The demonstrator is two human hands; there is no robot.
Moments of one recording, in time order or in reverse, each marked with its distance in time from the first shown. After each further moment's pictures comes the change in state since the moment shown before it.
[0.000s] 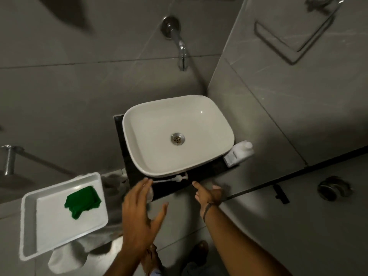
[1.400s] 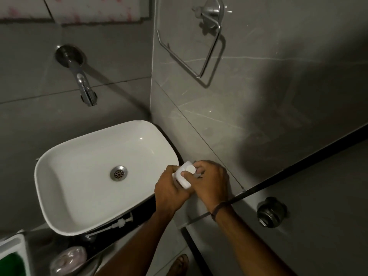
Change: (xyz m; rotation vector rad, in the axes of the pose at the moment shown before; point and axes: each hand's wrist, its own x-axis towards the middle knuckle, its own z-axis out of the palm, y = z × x) left_hand 0.146 0.202 0.226 -0.339 -0.338 -0.174; right_hand 0.043 -0.229 -0.108 -0.833 0.057 -1.007
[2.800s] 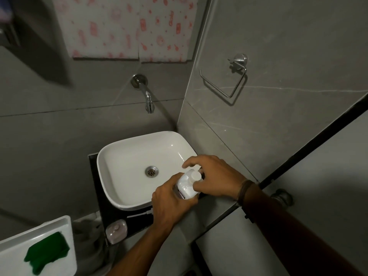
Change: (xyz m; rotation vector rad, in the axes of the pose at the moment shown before) left_hand -0.109 0.013 -0.145 -0.005 0.193 0.180; right_hand -0.098 -0.162 -0.088 -0.212 -0.536 -0.407
